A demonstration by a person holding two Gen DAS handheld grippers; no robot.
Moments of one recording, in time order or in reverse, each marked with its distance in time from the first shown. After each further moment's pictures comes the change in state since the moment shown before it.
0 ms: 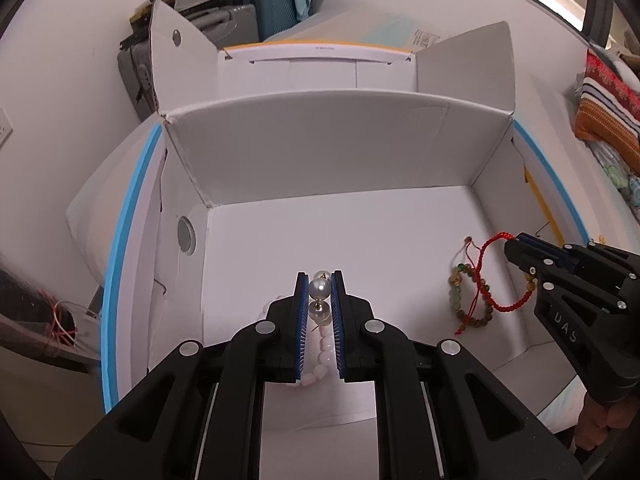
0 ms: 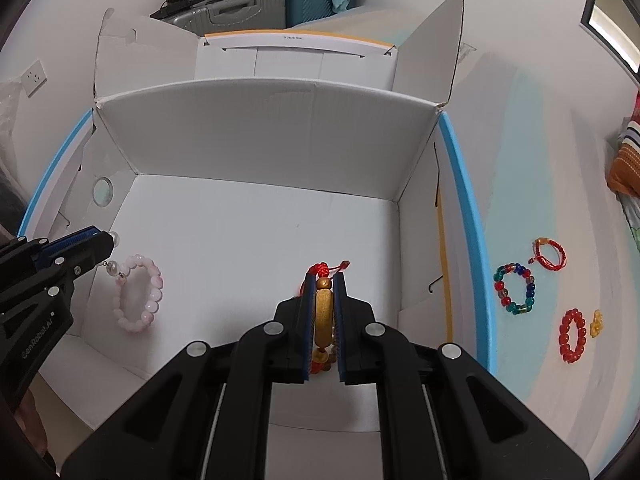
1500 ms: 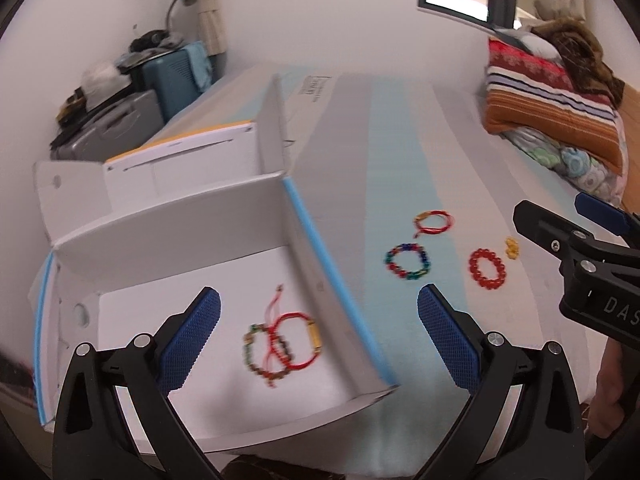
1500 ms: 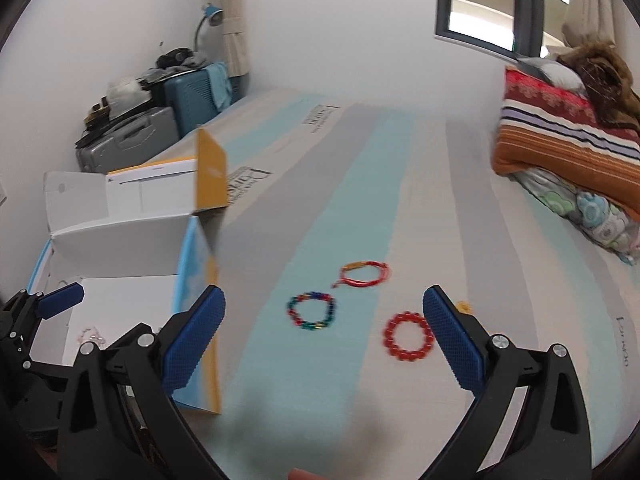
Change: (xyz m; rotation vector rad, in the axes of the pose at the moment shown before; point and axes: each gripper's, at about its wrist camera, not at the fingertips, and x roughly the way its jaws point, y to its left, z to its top) left arm -0.068 -0.204 0.008 0.210 -0.194 -0.157; right arm -0.136 -0.201 -0.052 0.283 -0.300 -0.198
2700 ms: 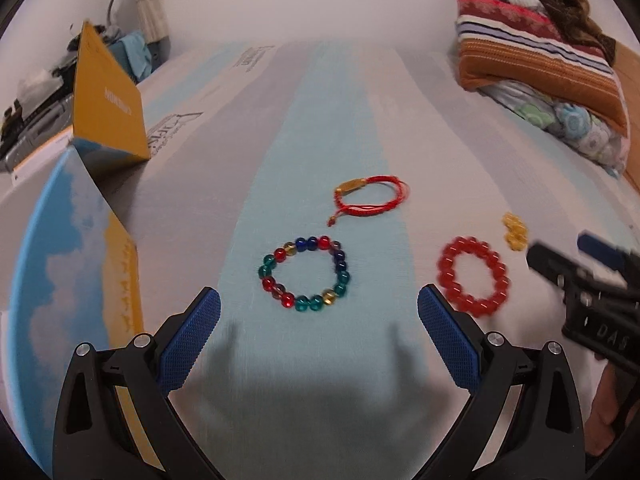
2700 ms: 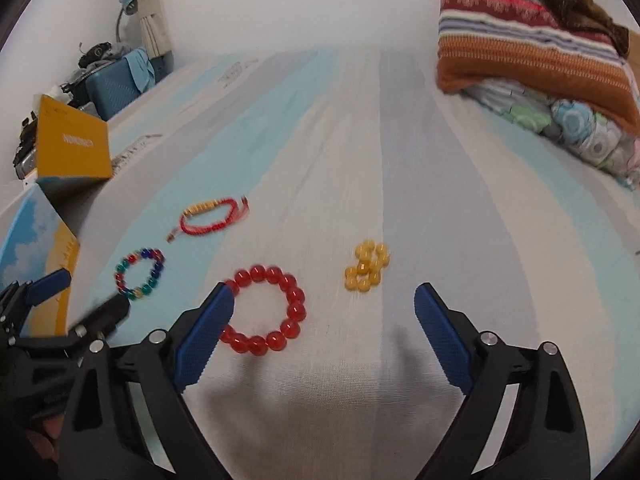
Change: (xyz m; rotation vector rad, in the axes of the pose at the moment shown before) left arm 0.158 -0.116 -0.012 0.047 0.046 -0.051; right arm 0.147 -0.142 -0.083 0.167 0.137 -0.083
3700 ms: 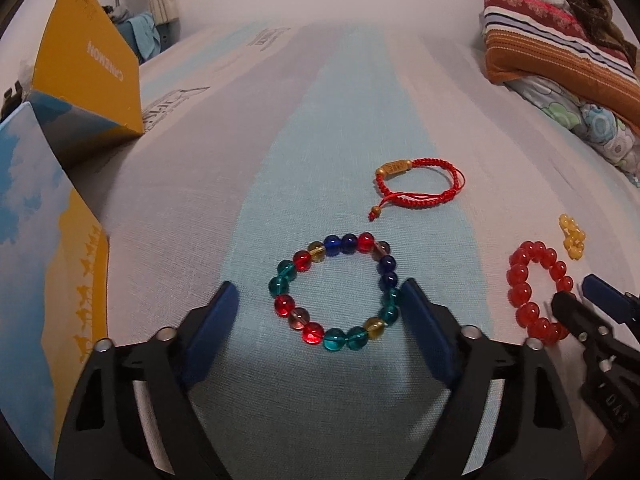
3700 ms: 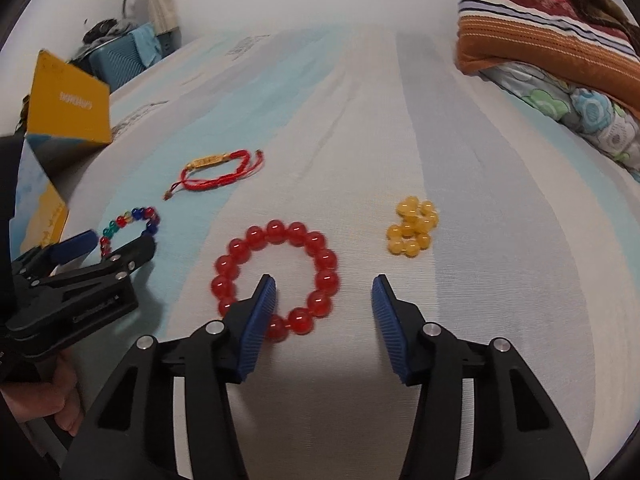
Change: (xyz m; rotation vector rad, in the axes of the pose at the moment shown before) left arm 0.054 0.010 0.000 -0.016 0.031 0.029; right arm 0.030 0.033 -0.021 -0.048 0.036 -0.005
